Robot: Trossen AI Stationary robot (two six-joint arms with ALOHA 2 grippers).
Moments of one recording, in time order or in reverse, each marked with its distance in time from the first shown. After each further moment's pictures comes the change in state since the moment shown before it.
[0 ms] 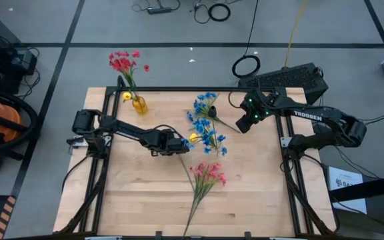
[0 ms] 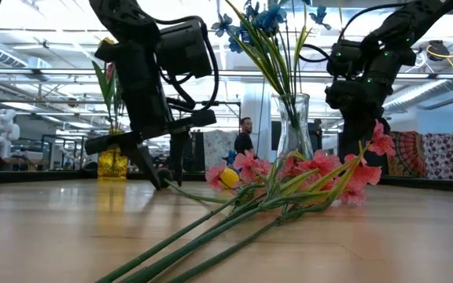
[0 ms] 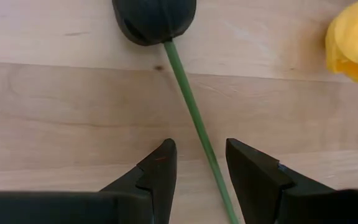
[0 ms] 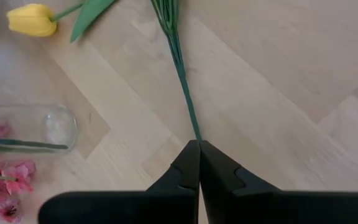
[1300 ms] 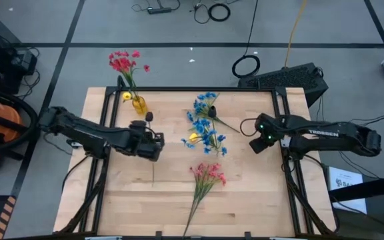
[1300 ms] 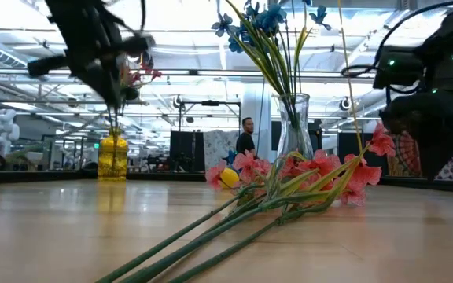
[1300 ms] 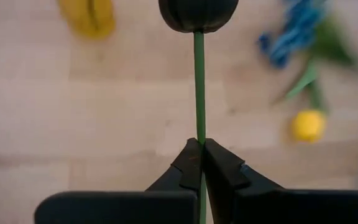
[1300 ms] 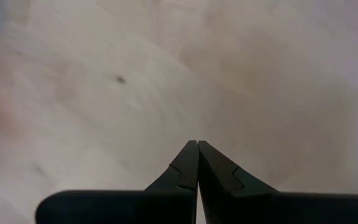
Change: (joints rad) left arm -0.203 -0.458 -0.008 -0.592 -0.453 -0.092; right arm 0.225 -0.337 -0.320 -0.189 0.001 0.405
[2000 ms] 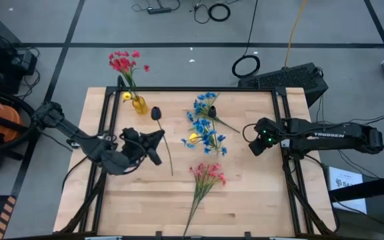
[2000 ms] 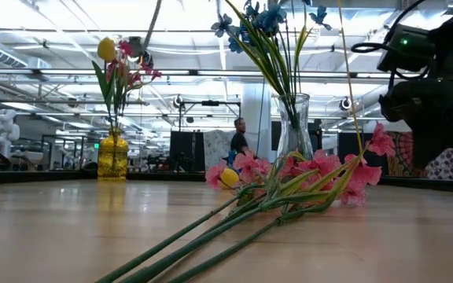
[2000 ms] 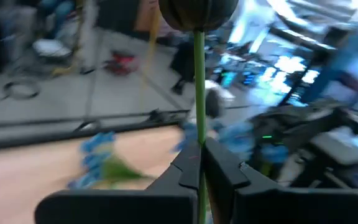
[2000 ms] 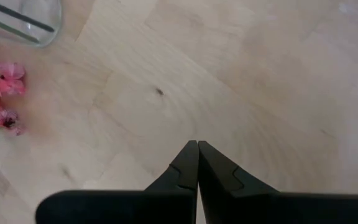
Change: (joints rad) left arm -0.323 -0.137 0.002 1.074 -0.601 1.080; right arm 0.144 -0.083 -0.001 0.053 0.083 0.096
